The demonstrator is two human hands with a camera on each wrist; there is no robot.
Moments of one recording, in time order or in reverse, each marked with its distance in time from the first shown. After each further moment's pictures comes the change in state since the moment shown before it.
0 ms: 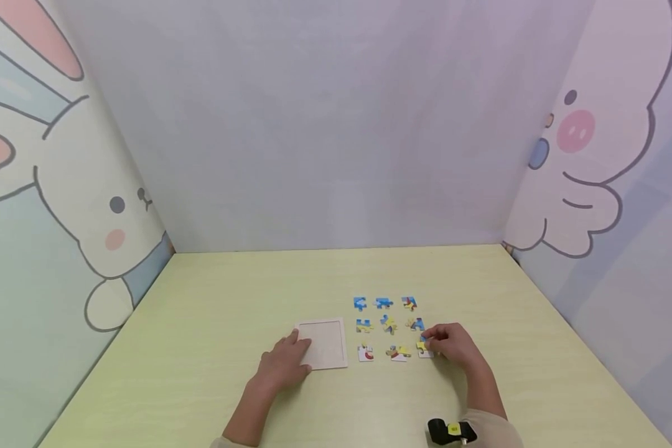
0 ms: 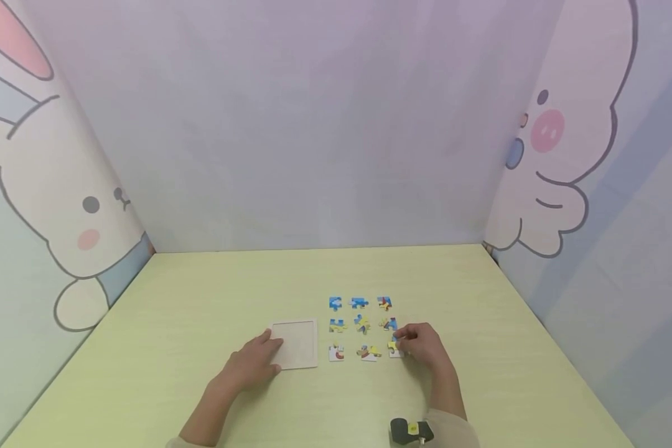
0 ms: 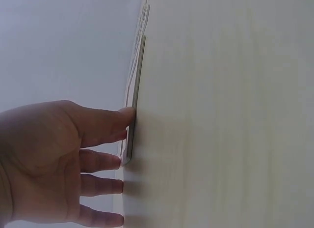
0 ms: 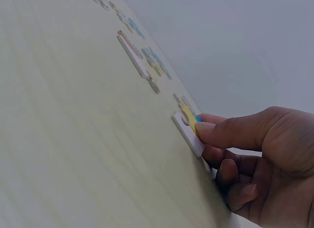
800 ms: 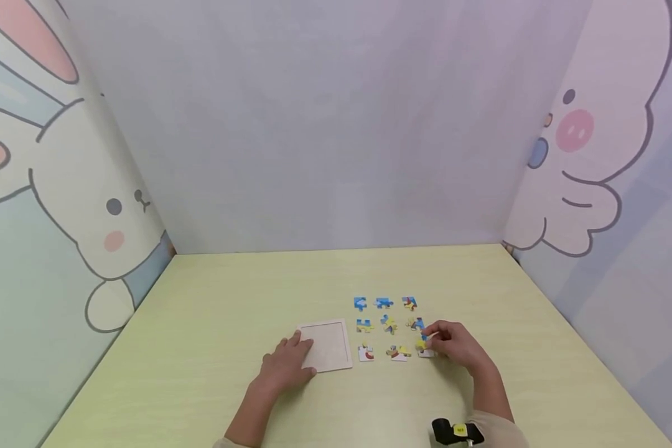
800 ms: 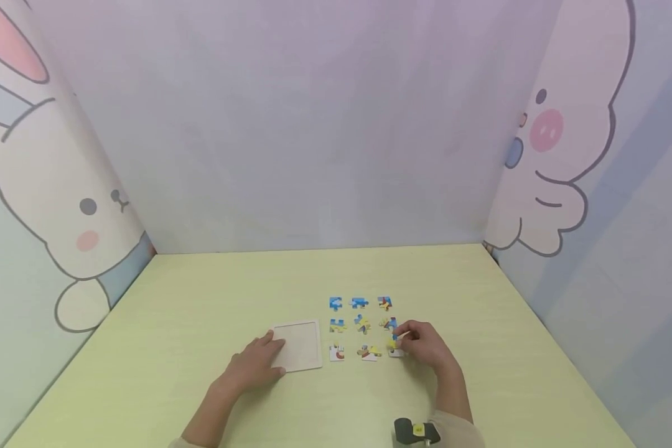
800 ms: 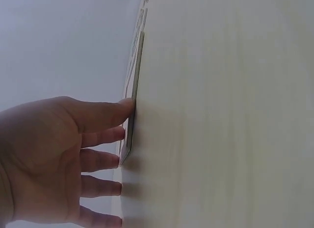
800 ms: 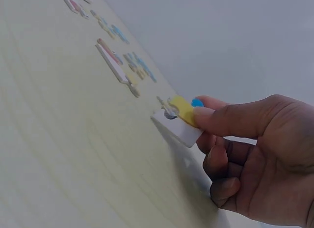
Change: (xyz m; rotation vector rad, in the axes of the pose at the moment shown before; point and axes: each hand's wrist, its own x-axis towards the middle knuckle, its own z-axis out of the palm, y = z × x) left_hand -0.003 0.004 -0.001 0.004 -0.017 0.007; right_hand -0.006 0.000 -0.011 0.131 -0.126 -0.195
